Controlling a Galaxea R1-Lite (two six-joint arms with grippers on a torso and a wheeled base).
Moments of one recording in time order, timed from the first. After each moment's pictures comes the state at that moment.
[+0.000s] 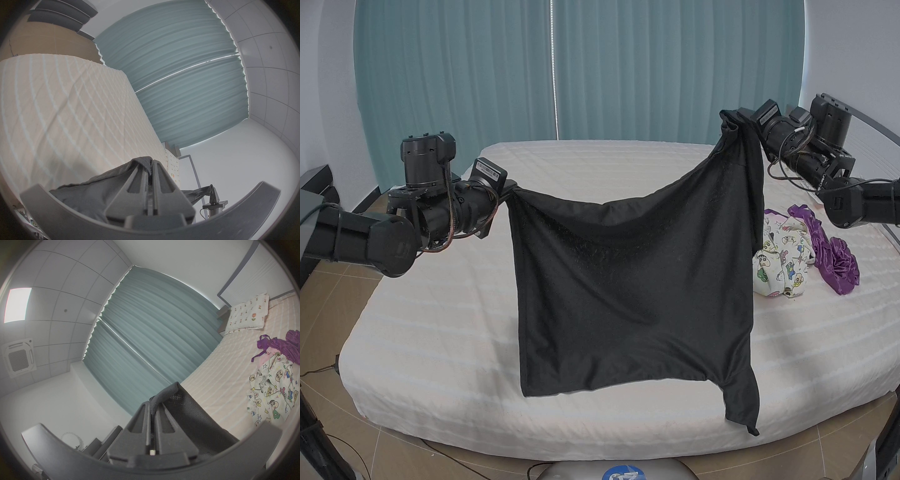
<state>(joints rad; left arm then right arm) -0.29 1.93 -1.27 -0.49 -0.06 -1.13 0.20 2.03 -1.55 -0.70 0.08 0.82</state>
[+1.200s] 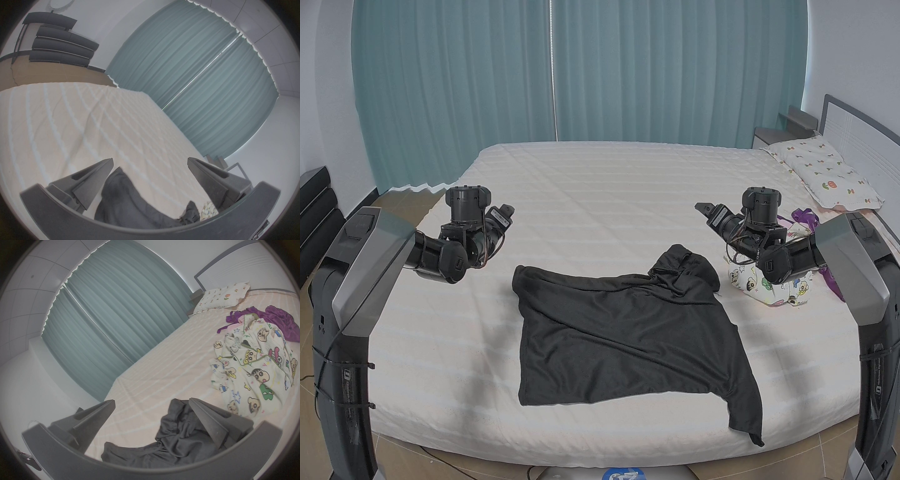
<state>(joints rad) -0.18 2.36 -1.57 -0.46 0.18 -0.88 0.20 2.42 -1.60 -0.62 -0.04 0.71</state>
